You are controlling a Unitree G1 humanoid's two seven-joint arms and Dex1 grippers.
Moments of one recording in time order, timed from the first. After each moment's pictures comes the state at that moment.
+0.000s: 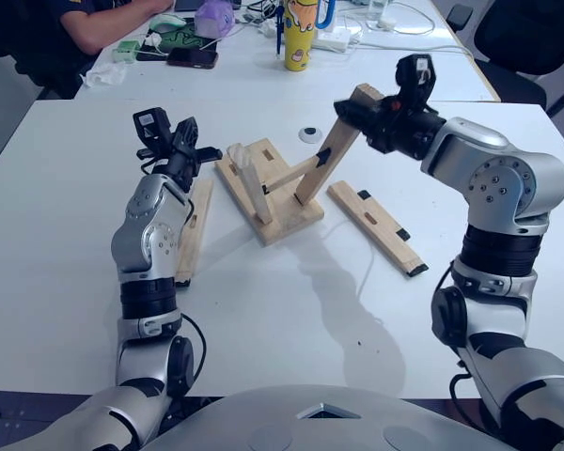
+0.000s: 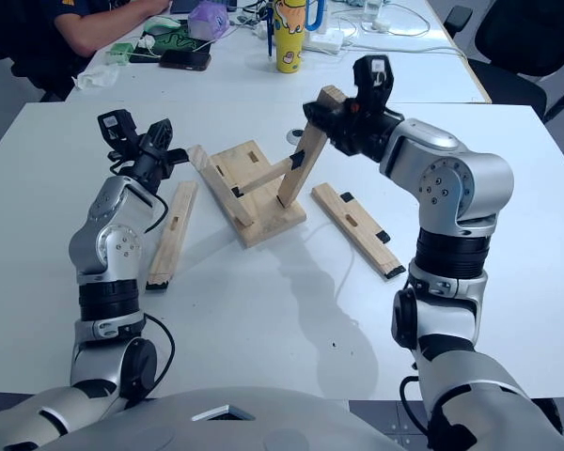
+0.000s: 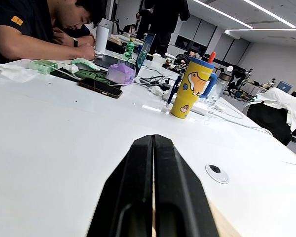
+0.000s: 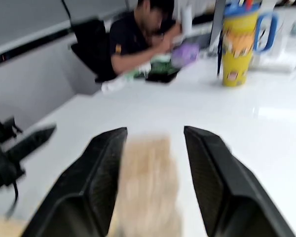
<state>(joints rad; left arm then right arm) -0.41 0.10 0.21 -0.04 -0.38 0.50 0.00 -0.75 -0.28 -0.26 -0.14 0.58 1.06 0.26</state>
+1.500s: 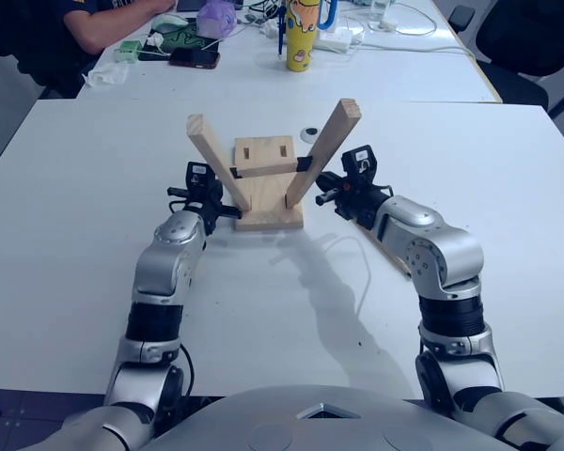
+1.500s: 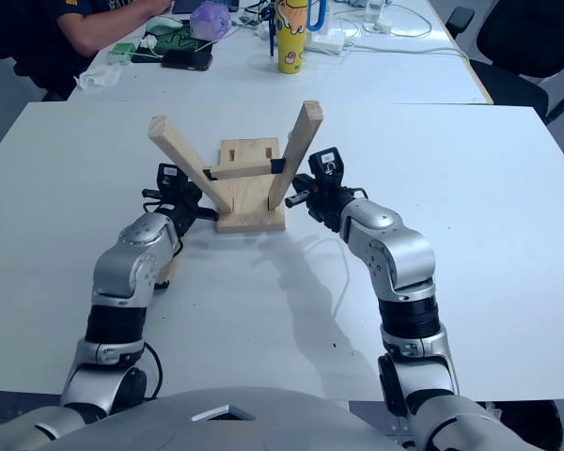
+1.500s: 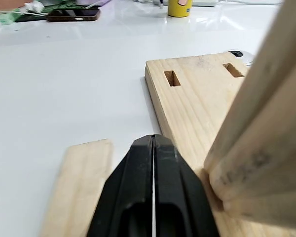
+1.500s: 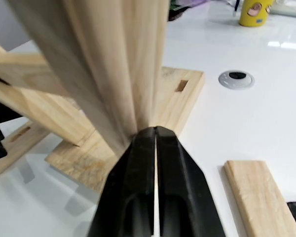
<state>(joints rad) -0.35 0.13 -0.05 0.07 -0.14 0.61 -0.07 -0.37 -0.20 0.07 -0.24 0.33 0.95 0.22</state>
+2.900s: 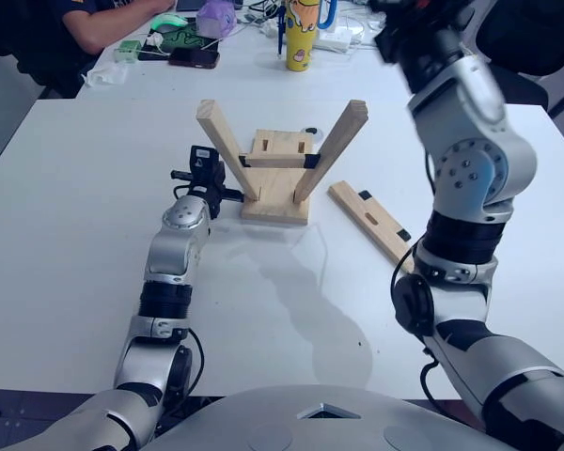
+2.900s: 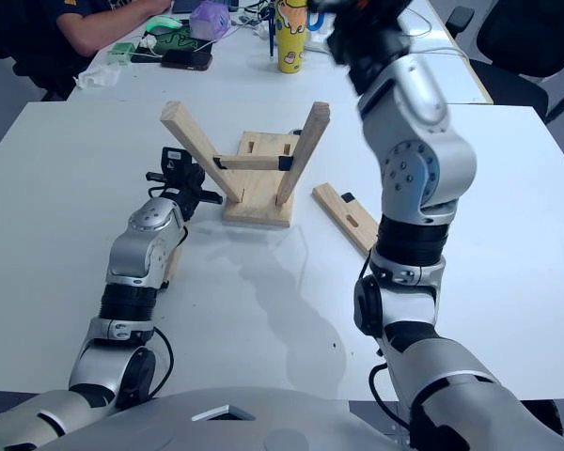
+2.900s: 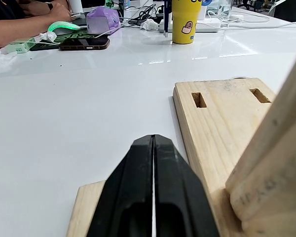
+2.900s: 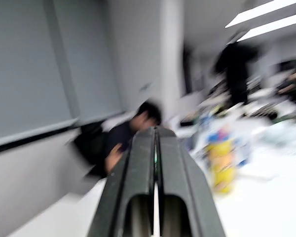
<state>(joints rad) -0.40 0.12 -0.01 0.13 -0.08 0.50 -0.07 -0.85 -0.15 -0.23 -0.14 0.41 0.57 0.01</state>
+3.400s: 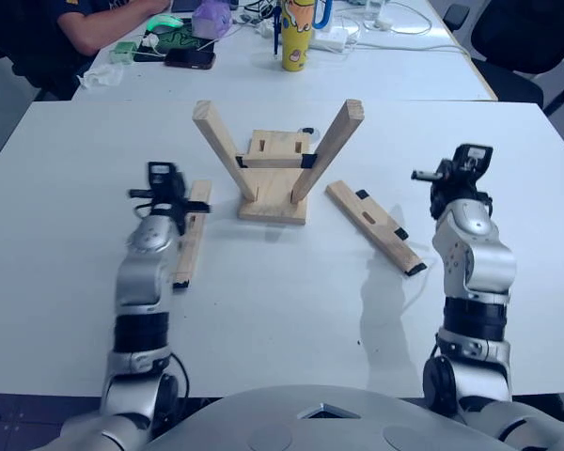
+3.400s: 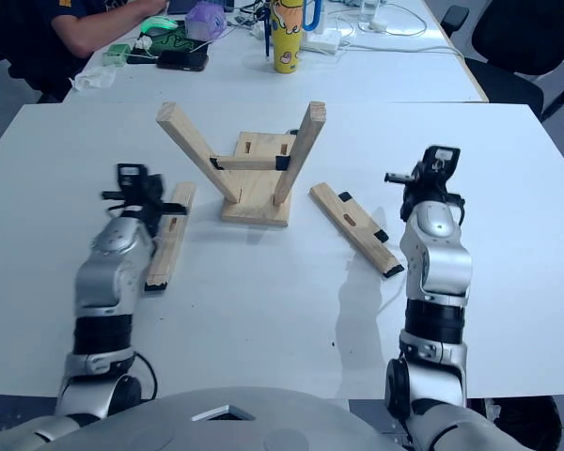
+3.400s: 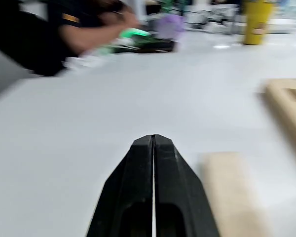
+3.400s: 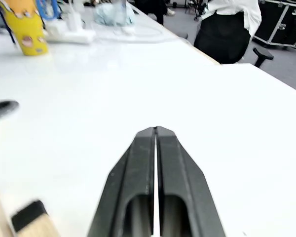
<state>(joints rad) -0.16 0.22 0.18 -0.19 -0.02 0.56 0.02 -0.24 -0.24 -0.24 -0.17 0.13 0.70 -0.14</state>
